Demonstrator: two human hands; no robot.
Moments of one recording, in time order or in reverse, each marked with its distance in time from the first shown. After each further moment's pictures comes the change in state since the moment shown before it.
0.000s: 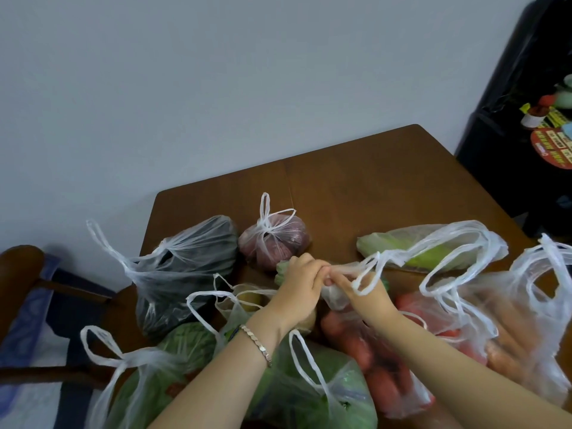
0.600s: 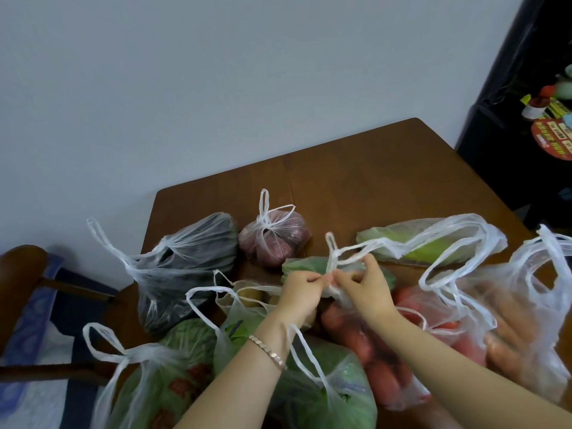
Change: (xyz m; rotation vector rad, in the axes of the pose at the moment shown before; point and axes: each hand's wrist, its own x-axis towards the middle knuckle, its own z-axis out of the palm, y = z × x) left_hand -0.006 0.012 0.014 -0.503 0.011 -0.503; right_hand -0.011 -0.003 0.003 0.151 0.186 0.159
